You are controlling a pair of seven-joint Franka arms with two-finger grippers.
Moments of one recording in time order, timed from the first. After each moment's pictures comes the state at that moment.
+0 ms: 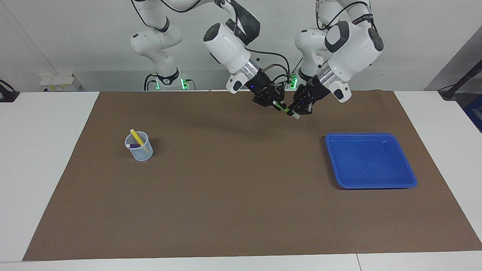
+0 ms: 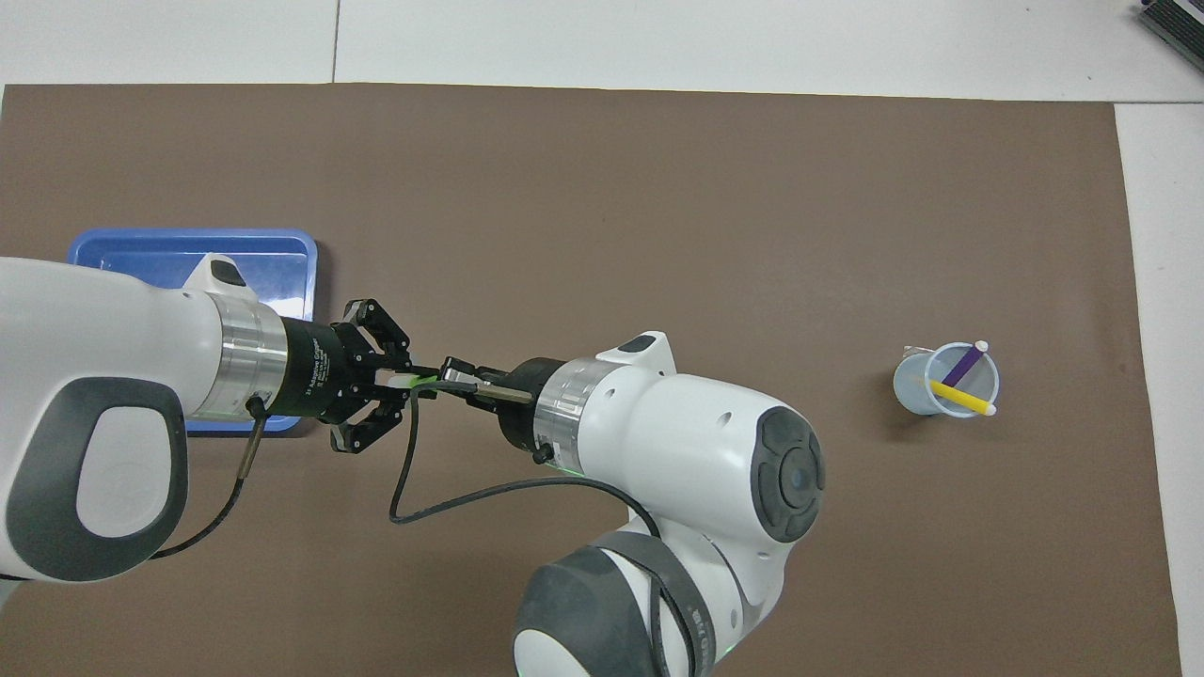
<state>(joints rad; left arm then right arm) -0.04 -0.16 -0.26 -2.08 -0.62 1.97 -1.49 0.56 0.12 0.20 -1.91 0.69 2.63 0.58</state>
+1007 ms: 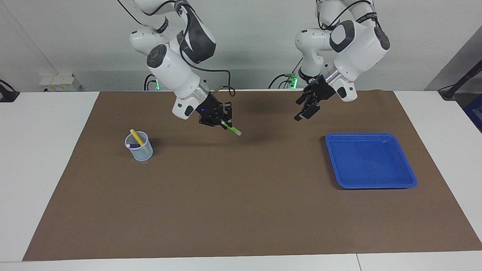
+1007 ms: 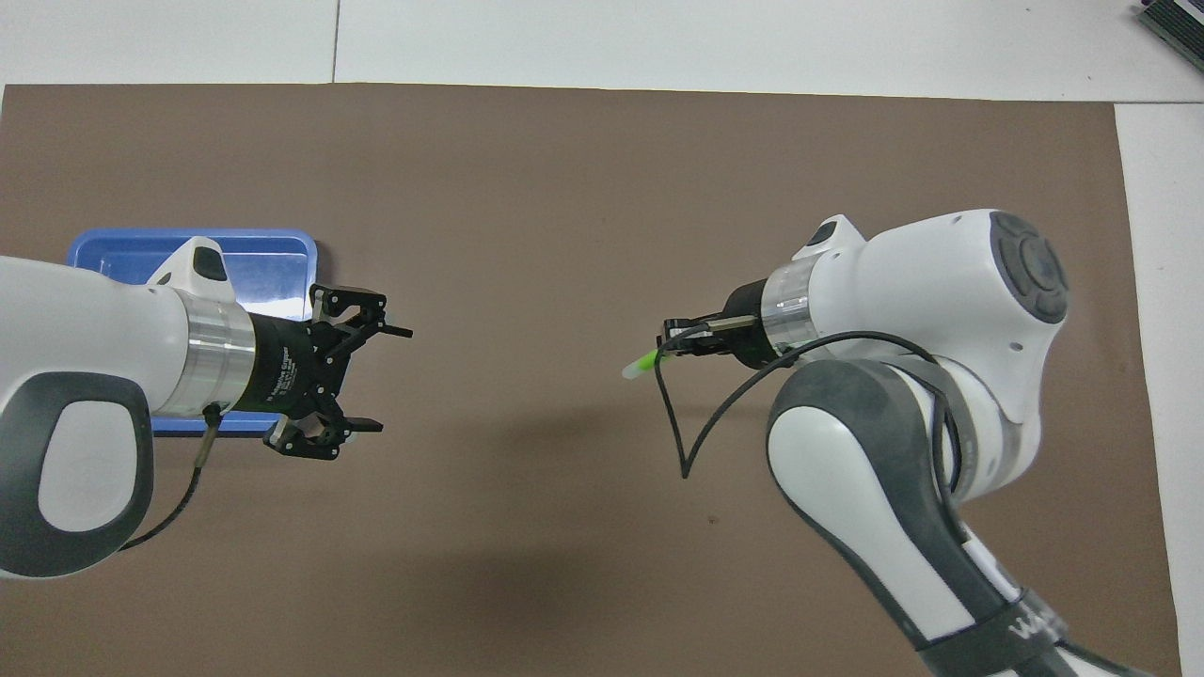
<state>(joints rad) 0.02 -0.16 -0.24 -2.08 -0.55 1.93 -1.10 0.17 0.08 0.18 -1.90 0.48 2.07 0.00</state>
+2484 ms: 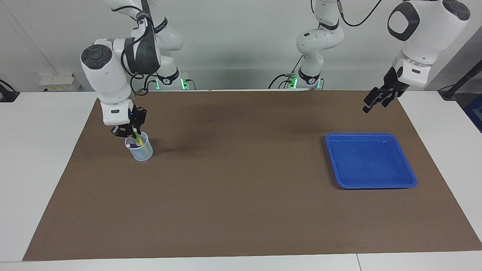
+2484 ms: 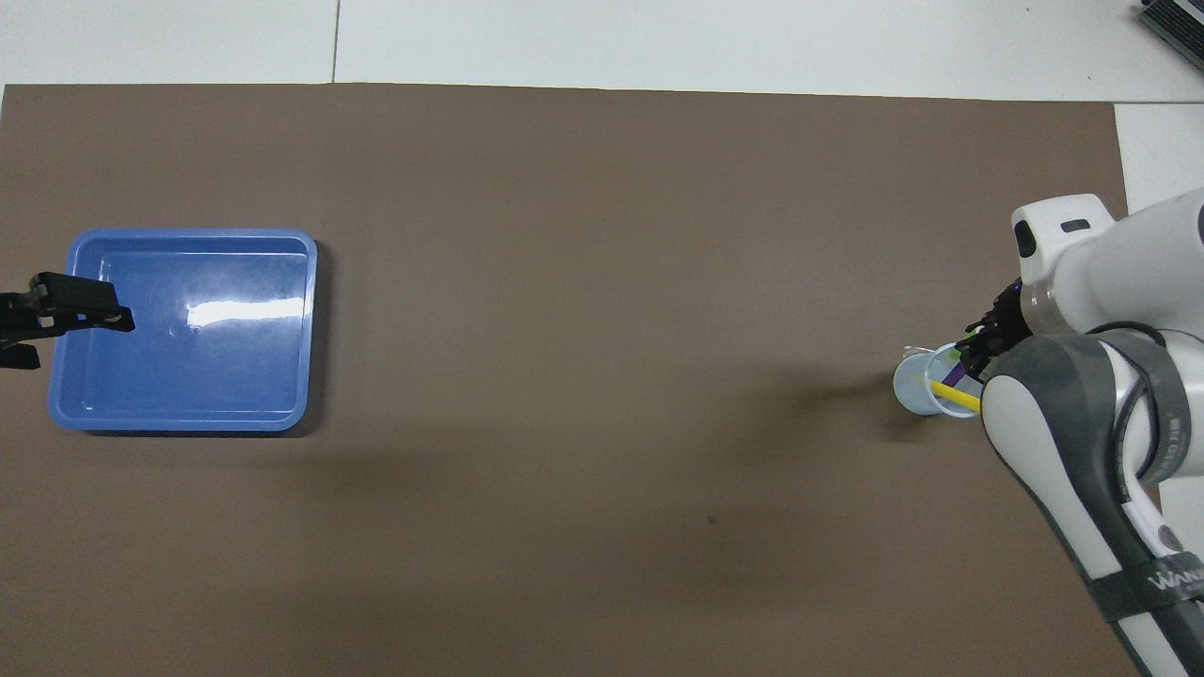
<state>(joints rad) 0.30 -0.13 -0.23 -1.84 -0.11 1.74 -0.21 -0.16 0.01 0.18 -2.01 -0.10 1.98 -0.88</state>
